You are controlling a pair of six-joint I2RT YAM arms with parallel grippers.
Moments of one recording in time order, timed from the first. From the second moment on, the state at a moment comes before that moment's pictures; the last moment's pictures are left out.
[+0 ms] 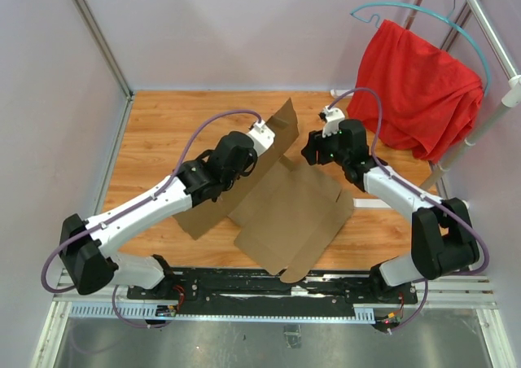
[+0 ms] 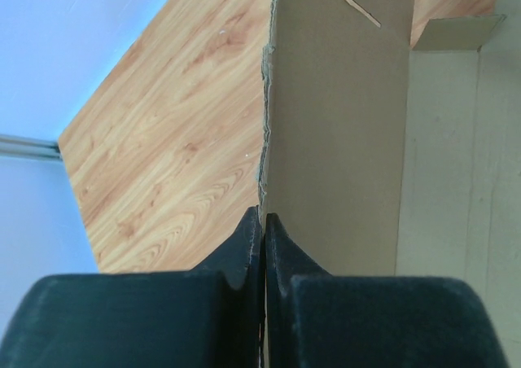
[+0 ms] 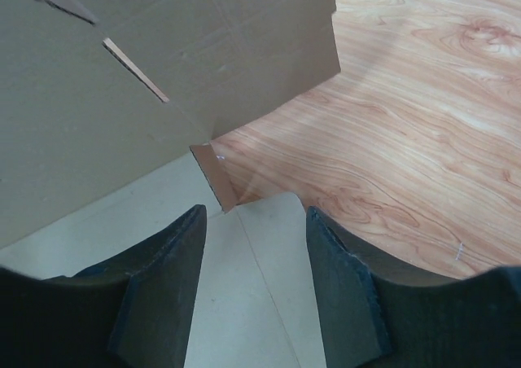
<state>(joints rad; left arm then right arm) -0.85 1.30 1.15 -0.43 -0.55 0.26 0.36 1.45 0.89 0.10 -0.23 0.10</state>
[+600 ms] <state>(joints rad) -0.93 1.39 1.13 -0.41 -0.66 0.34 0.15 1.72 1.10 0.18 -0.46 0.15</state>
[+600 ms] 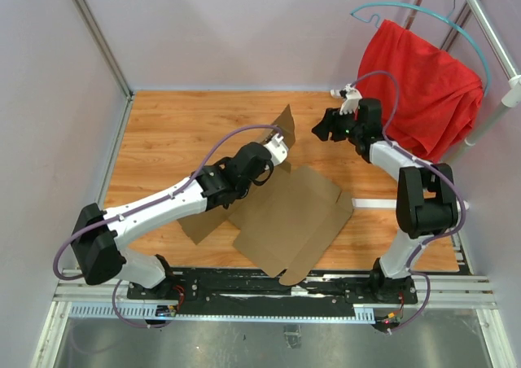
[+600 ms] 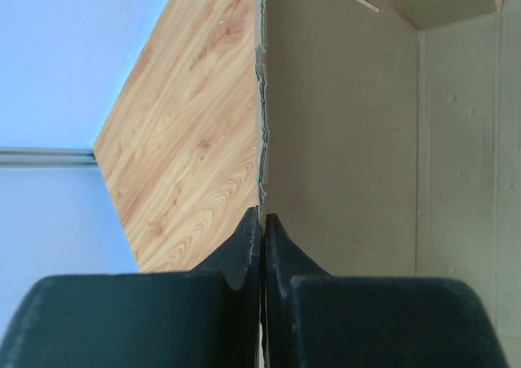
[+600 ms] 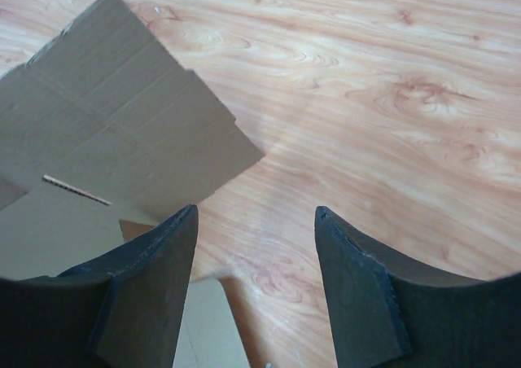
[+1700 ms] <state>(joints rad) -1.03 1.44 1.14 -0.41 -0.77 0.37 0.04 2.27 1.48 0.88 -1.17 0.44</state>
